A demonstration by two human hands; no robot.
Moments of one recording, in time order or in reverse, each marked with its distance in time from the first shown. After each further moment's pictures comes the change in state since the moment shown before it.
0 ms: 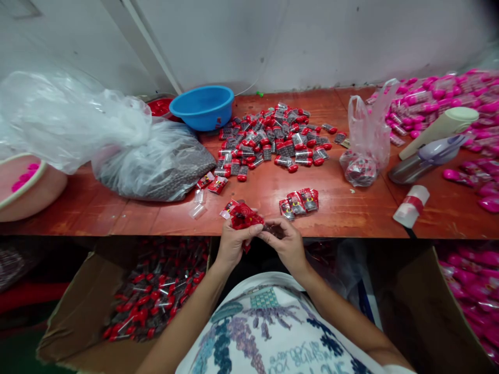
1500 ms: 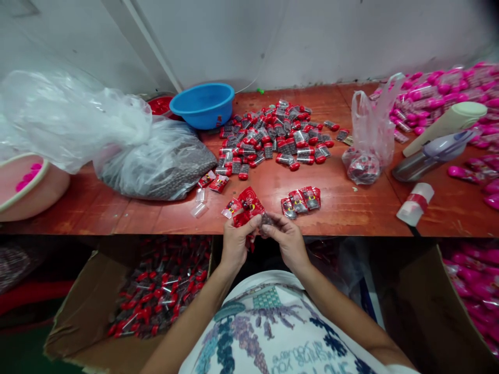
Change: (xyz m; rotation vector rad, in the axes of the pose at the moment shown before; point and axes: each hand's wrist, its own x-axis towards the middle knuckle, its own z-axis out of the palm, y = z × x) left_hand -0.002 0.000 0.011 -0.048 0.131 0.046; right_hand 0.004 0.002 0.011 0.481 -0.011 0.299
